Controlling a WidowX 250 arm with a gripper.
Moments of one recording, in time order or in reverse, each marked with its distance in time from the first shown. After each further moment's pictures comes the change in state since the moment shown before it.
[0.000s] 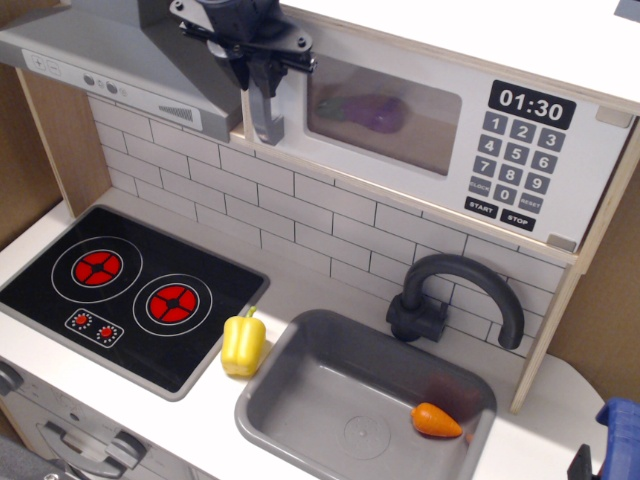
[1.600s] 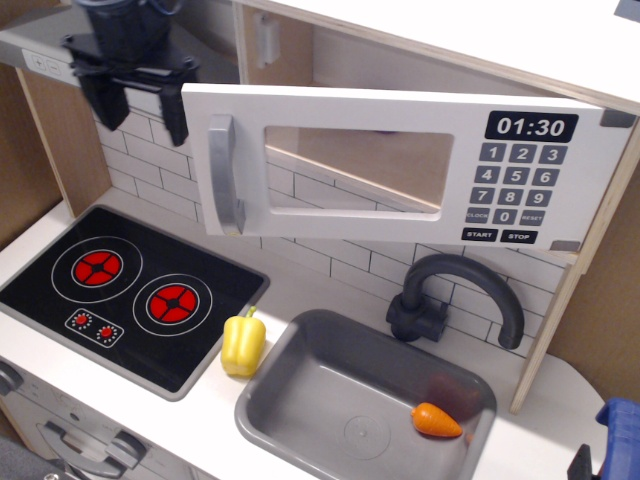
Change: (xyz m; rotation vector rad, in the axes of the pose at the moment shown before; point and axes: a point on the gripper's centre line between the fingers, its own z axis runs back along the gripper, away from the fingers) arm -0.041 0.053 -0.003 0.003 0.341 0.098
